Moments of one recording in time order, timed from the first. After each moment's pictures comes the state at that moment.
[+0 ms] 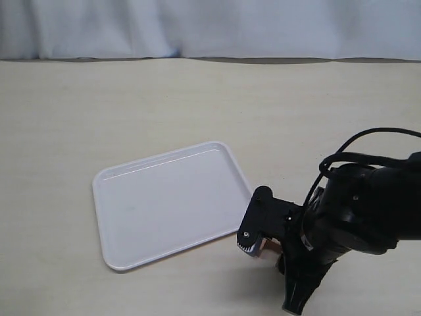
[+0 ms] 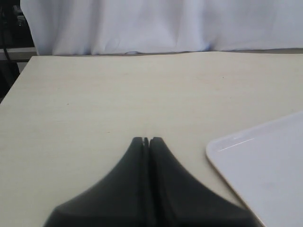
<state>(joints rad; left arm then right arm) -0.12 0.00 0.00 0.12 0.36 -0.13 0.45 1.66 -0.63 -0.37 0.49 -0.04</state>
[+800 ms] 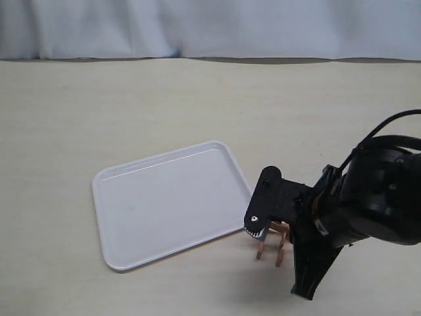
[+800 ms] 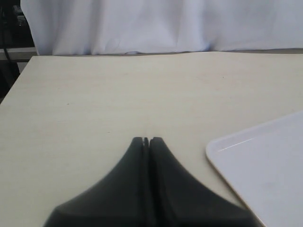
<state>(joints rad) -0.12 0.00 0.00 0.12 0.36 -0.13 0.45 1.53 -0.65 -0.42 0.57 -0.05</state>
